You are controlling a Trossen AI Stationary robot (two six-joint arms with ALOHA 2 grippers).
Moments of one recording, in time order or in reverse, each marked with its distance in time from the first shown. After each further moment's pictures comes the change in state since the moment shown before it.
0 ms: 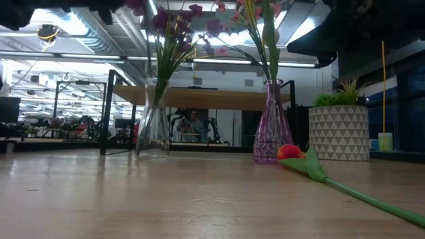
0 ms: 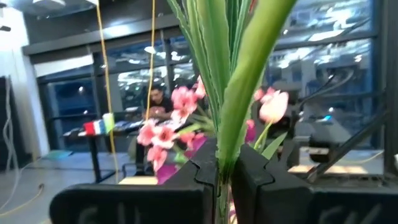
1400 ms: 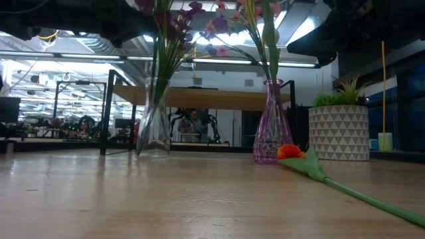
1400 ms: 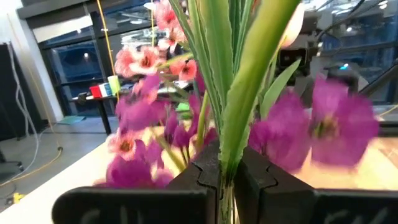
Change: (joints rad) left arm 0.023 0.251 -0.007 0.038 -0.038 -0.077; right arm 0.000 0.000 0.000 -0.004 0.001 -0.026
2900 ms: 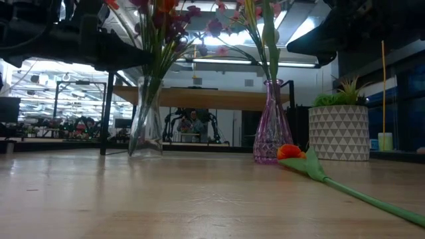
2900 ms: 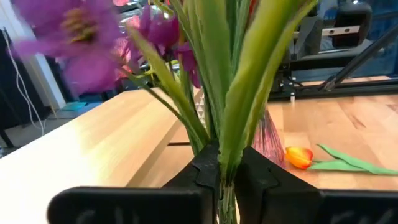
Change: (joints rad) left arm 0.005 0.140 -0.149 0.193 -0.005 -0.015; right arm 0.000 0.000 0.000 0.005 0.000 0.000
